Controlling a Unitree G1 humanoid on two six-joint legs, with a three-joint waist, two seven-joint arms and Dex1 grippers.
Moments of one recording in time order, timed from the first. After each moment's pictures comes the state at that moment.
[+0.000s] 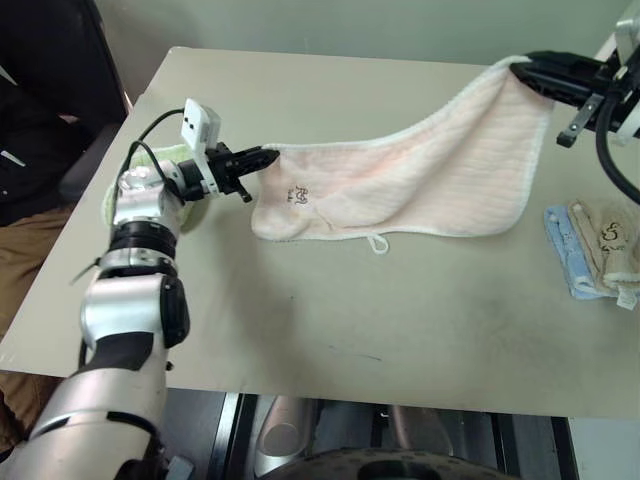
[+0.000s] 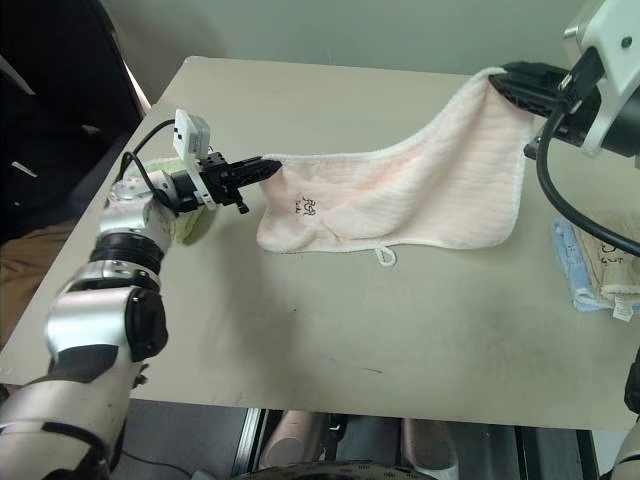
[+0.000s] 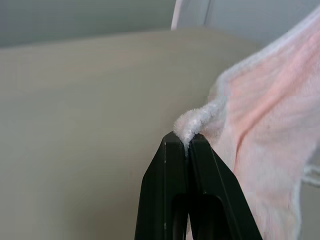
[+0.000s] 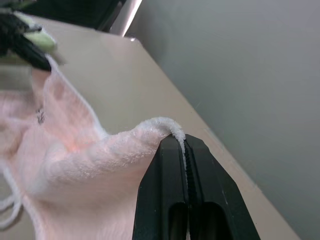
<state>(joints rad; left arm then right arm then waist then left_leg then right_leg) -1.08 0.58 0.10 1.17 -0.15 0.04 -1.28 -0.73 -1.02 -0.14 -0.23 0.43 0.61 0.92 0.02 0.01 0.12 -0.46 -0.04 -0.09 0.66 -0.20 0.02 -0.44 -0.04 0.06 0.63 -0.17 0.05</state>
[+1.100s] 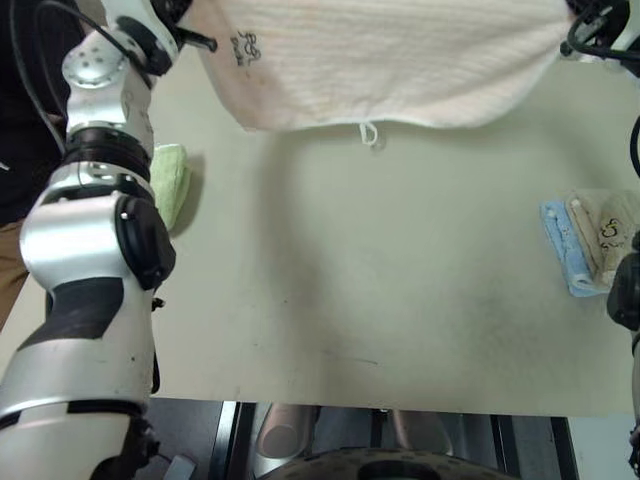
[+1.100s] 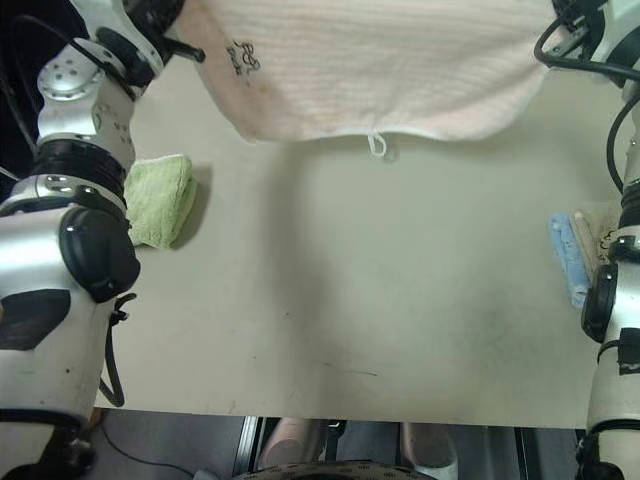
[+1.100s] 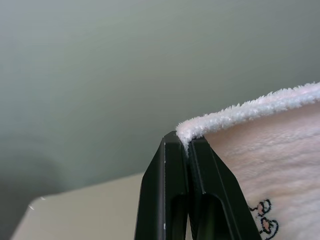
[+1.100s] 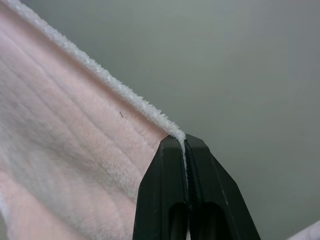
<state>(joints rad) -1.45 0.58 0.22 1.34 -0.03 -0.23 -0.52 -1.22 -0.78 -0.02 0.83 0.04 -0.12 0.67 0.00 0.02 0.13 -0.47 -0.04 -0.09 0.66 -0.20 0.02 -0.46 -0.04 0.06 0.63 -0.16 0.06</state>
